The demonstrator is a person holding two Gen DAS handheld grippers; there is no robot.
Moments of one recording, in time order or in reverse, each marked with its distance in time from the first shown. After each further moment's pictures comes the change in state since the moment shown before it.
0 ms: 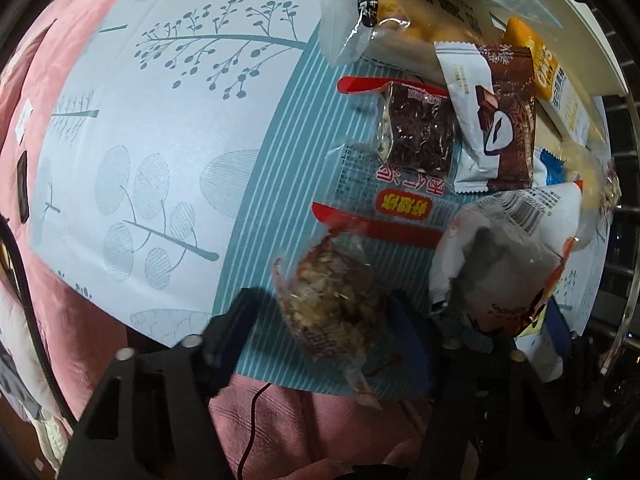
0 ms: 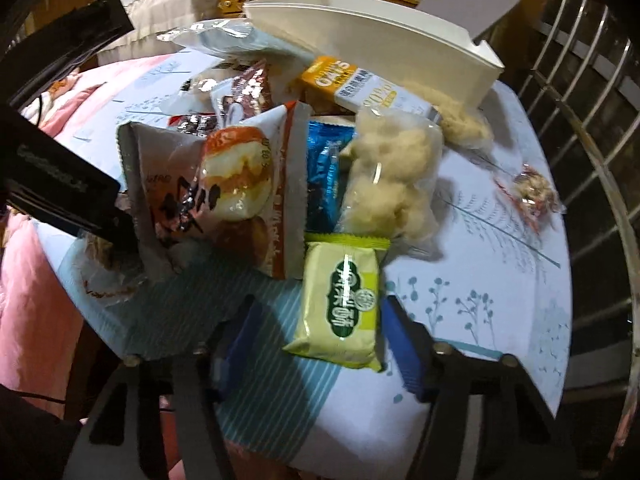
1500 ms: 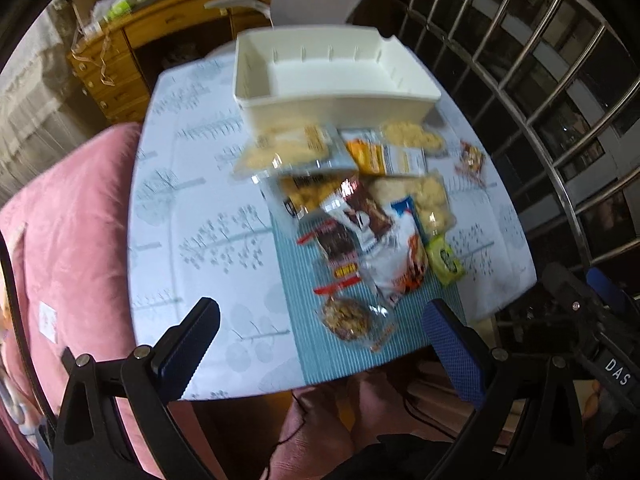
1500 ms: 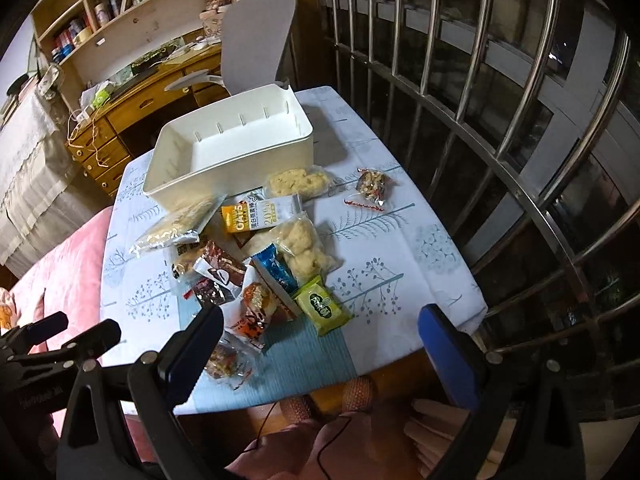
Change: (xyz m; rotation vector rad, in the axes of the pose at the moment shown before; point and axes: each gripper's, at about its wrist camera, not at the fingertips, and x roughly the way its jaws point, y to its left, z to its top) left arm -0.197 -0.004 -0.036 0.562 -0.353 -0.089; right arm -0.178 0.000 0.042 0.692 -0.073 -0.264
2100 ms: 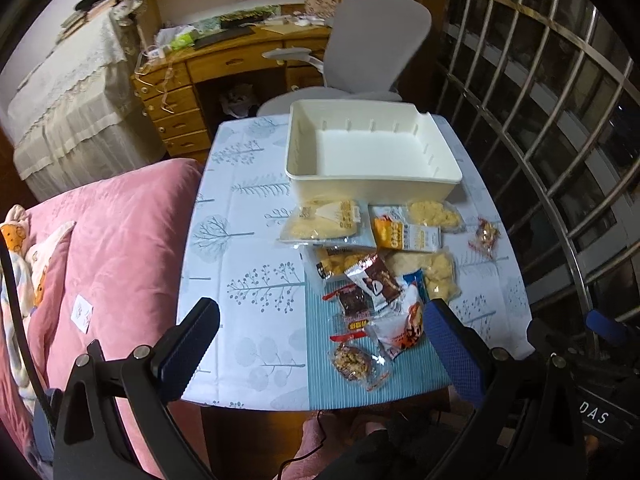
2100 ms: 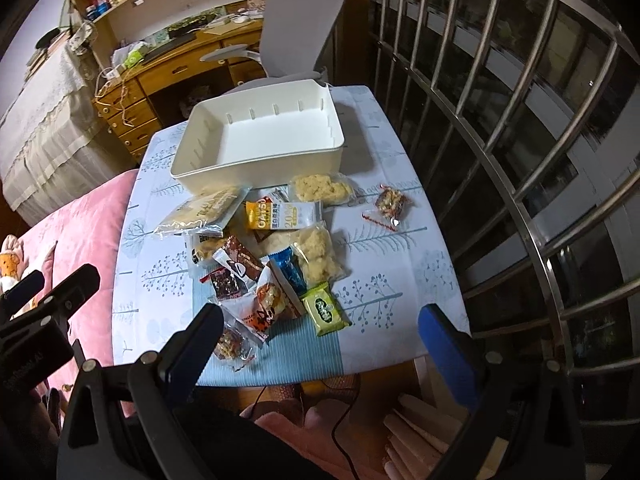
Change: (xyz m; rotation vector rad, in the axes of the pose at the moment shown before) left arm -0.083 -0.017 0.021 -0.109 -0.191 0.156; right arm -0.027 0.008 0.046 -0.125 0.106 0.036
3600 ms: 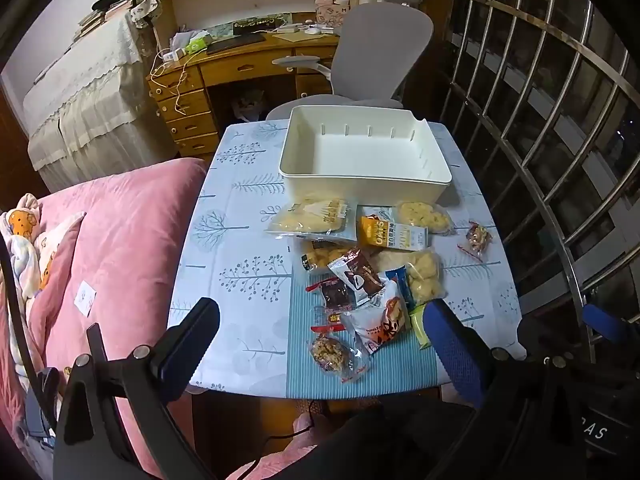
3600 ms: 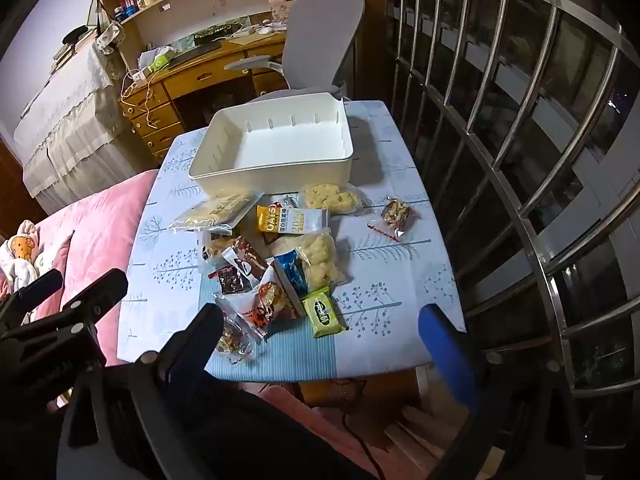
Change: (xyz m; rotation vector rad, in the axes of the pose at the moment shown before) left arm -0.028 -0.041 -0.018 -0.059 -0.052 0.045; right arm -0.017 -0.022 -0.008 -0.084 -0.065 0.083
